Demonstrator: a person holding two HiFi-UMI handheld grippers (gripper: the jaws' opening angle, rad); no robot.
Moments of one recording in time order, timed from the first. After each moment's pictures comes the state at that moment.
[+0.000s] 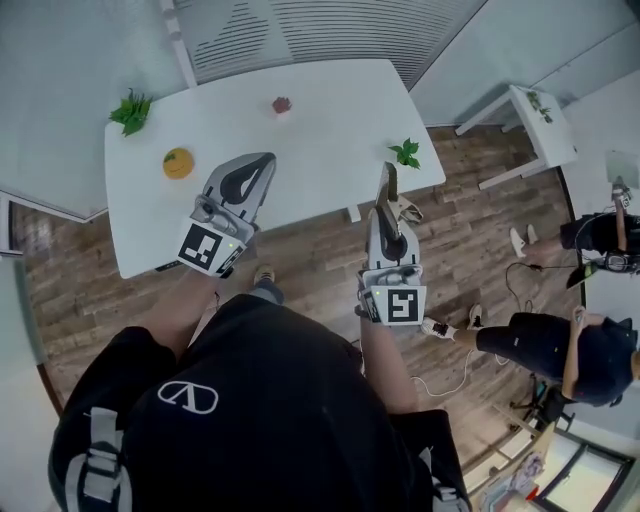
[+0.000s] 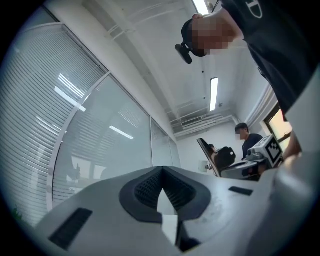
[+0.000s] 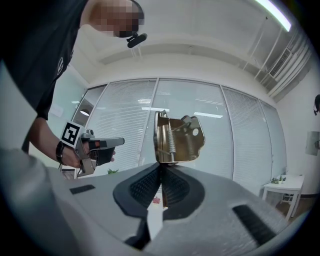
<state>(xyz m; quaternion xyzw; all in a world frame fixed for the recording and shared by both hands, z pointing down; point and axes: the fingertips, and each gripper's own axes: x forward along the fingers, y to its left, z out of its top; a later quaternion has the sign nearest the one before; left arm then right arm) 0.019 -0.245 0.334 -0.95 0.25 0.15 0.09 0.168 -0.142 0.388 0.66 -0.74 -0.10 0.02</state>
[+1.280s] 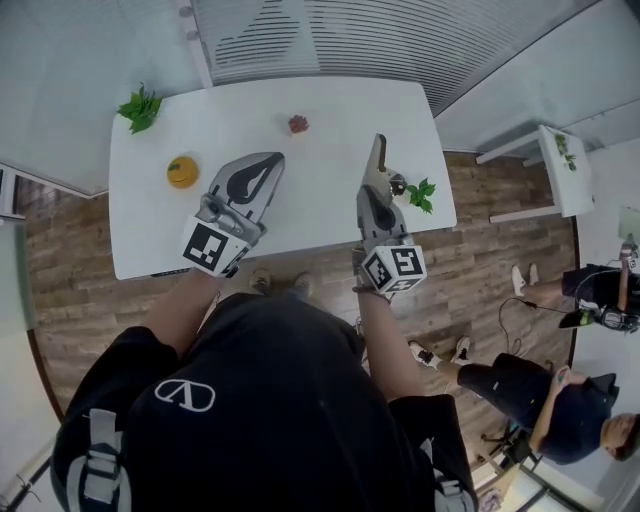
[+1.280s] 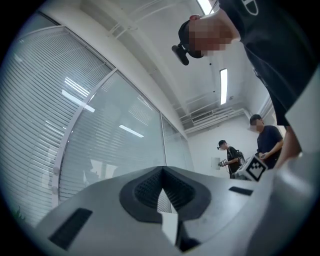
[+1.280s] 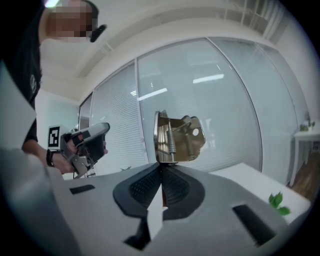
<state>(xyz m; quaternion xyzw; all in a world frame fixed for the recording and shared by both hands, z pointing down) 0.048 -0.347 0.338 -0.94 0.31 0.14 0.09 0.207 -0.321 0.467 0.58 -0.81 0.10 -0.02</state>
